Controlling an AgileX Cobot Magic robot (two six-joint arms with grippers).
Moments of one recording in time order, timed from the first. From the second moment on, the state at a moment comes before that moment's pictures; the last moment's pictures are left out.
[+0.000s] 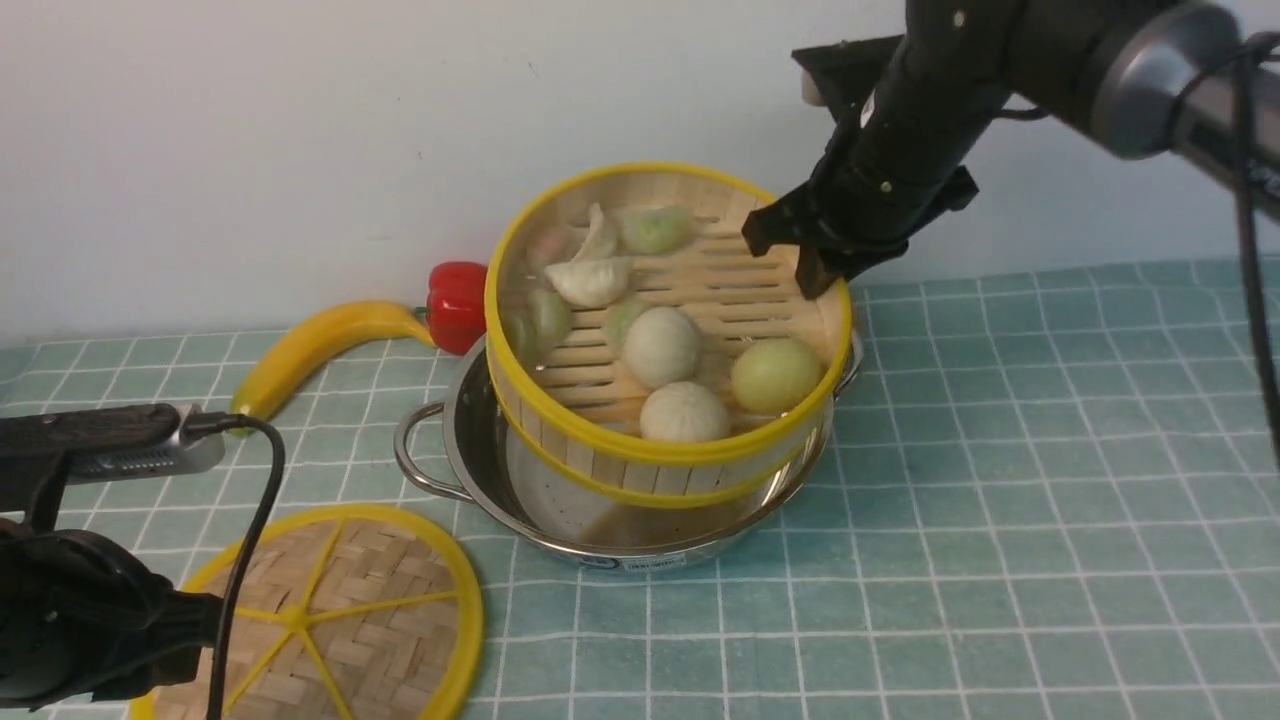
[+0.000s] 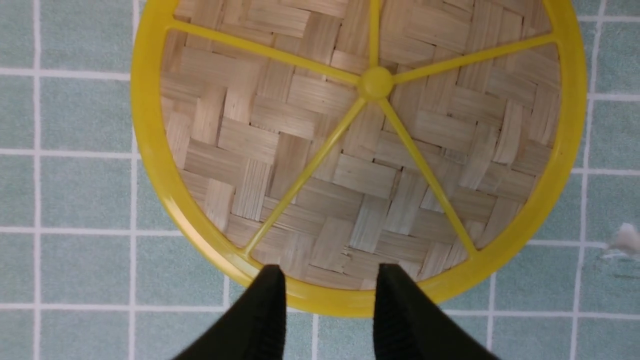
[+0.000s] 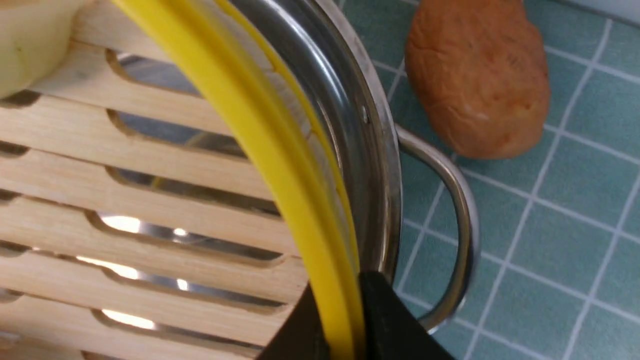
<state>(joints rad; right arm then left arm) 0.41 2.21 -2.14 0.12 1.25 0.13 0.12 1.18 -0.71 -0.14 0.86 0.15</state>
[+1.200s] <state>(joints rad) 0.44 2.45 -2.28 0.10 1.24 0.12 0.12 1.18 -0.71 -0.15 0.86 0.15</state>
